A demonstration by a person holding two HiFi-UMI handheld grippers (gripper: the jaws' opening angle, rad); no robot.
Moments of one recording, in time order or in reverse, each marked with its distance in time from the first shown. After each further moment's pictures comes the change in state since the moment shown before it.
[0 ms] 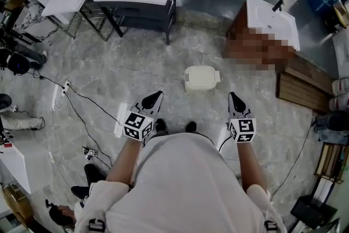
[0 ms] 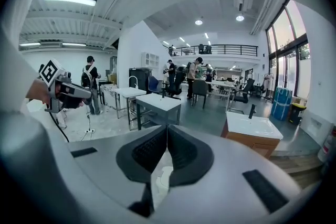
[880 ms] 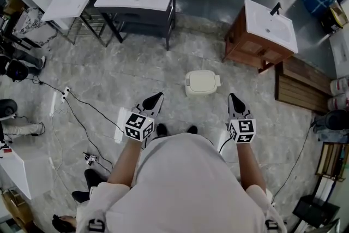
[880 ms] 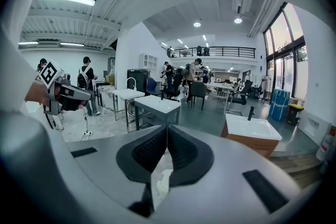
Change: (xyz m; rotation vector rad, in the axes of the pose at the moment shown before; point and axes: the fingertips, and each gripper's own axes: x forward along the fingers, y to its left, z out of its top) left arm -0.005 0.019 0.006 -0.008 -0.011 -0.013; right arm 0.006 0.013 0.015 0.006 -0.021 -0.028
